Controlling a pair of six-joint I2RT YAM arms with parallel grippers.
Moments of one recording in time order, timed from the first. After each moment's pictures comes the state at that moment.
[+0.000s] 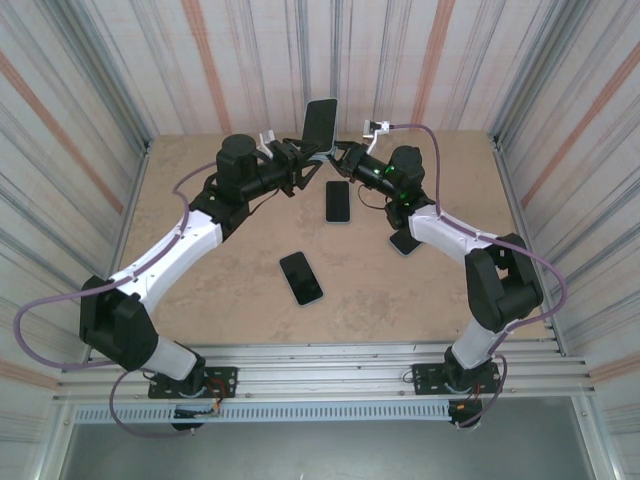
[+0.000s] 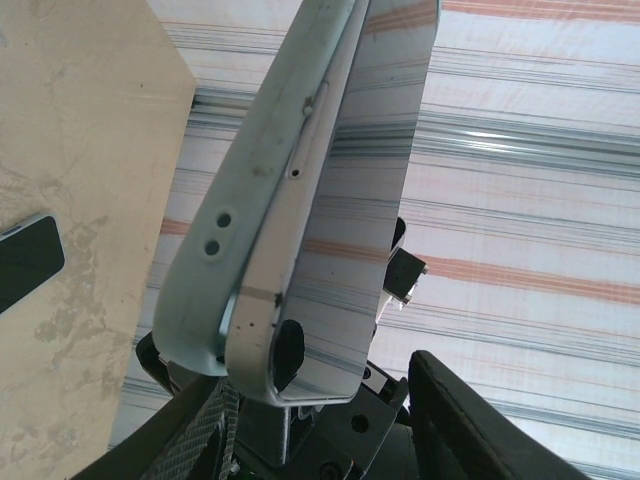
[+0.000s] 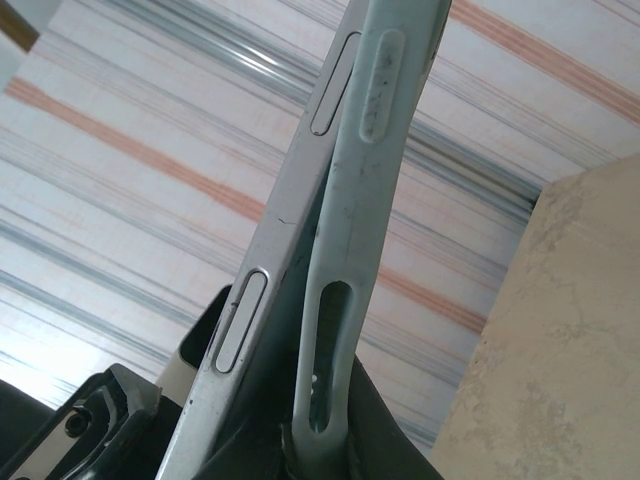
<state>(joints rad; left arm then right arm) -0.52 1.47 1.27 0.08 0.39 -1.60 0.46 1.68 1.13 0.76 -0.55 1.22</state>
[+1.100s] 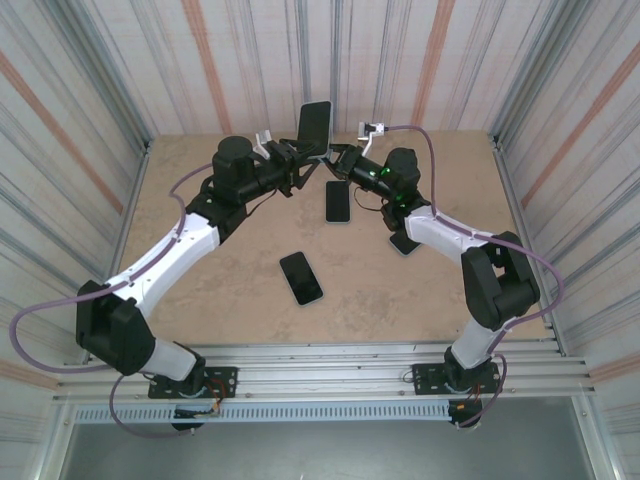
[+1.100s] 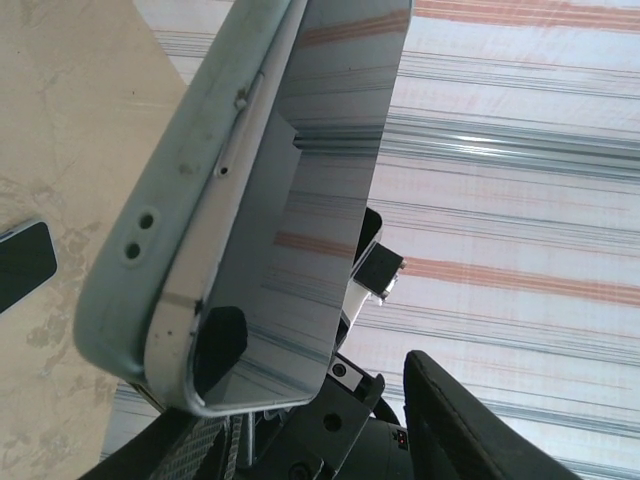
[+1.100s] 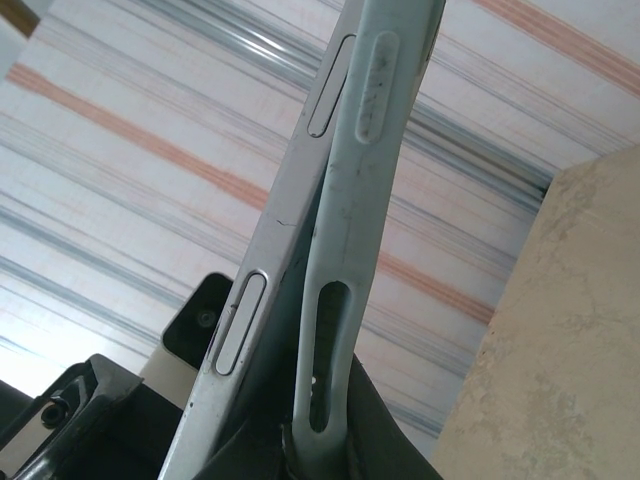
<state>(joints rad) -0.51 1.44 1.25 0.09 0.38 -1.60 0.48 1.70 1.13 0.78 -0.55 1.22</state>
